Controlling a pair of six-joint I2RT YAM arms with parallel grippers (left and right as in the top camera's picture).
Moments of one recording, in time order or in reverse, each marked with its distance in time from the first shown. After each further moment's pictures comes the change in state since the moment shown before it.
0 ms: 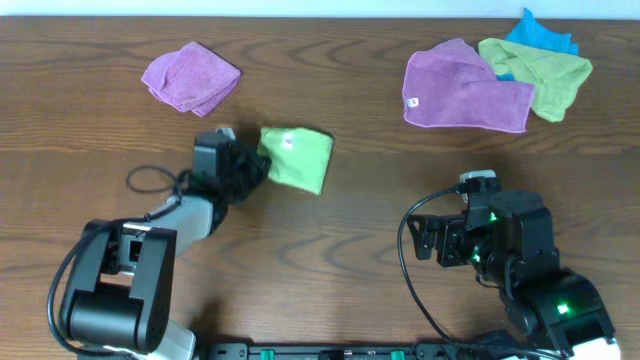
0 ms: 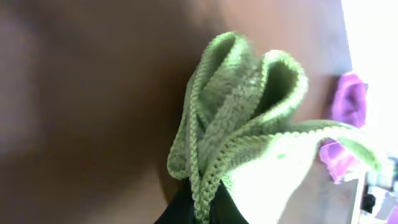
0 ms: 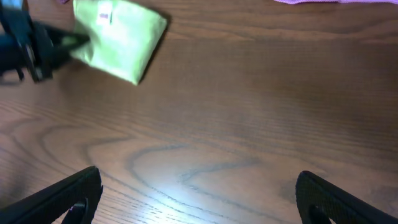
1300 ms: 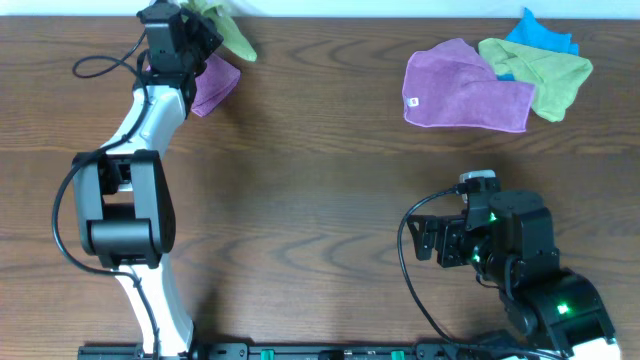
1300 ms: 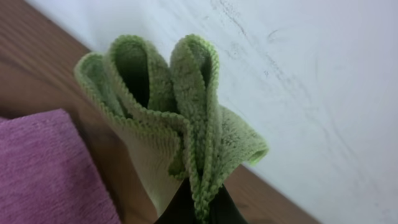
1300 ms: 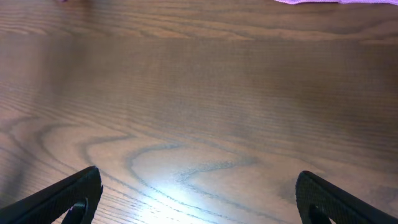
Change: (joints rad) left arm 0.180 0.415 0.863 -0.150 -0.187 0.167; right arm 0.000 0.000 -0.001 -0.001 0.000 -0.007
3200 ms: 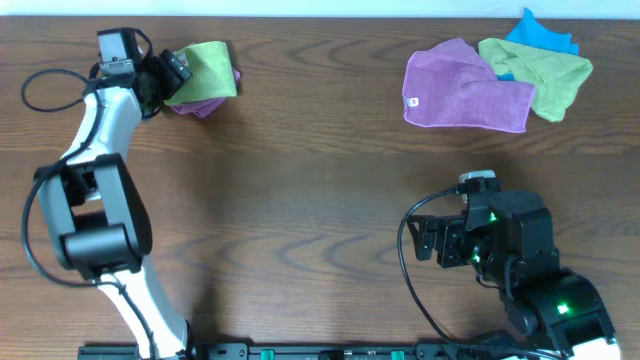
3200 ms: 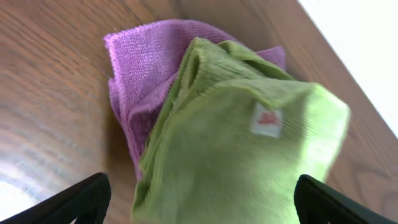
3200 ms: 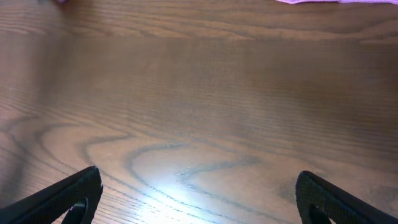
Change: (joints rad) left arm 0.173 -0.058 0.002 -0.536 -0.013 0.192; right arm 0.000 0.000 0.000 -0.001 0.000 0.000
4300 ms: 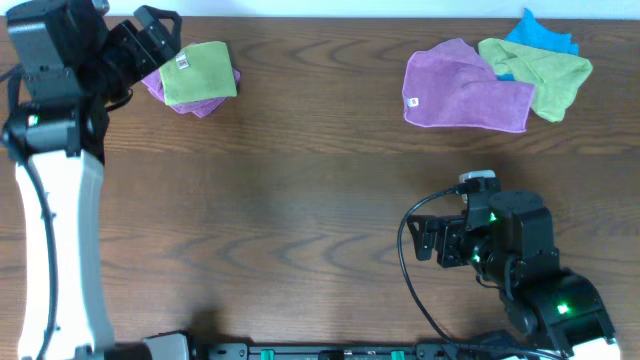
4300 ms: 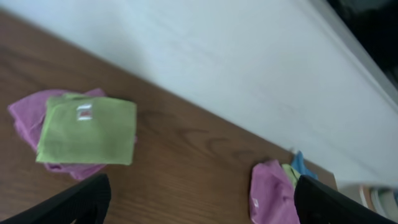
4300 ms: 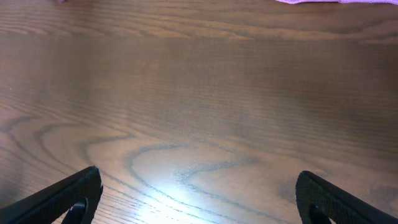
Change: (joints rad) left arm -0.034 -0.627 0.000 -0.191 0.263 0.105; right arm 0.000 0.000 0.000 0.000 0.000 0.000
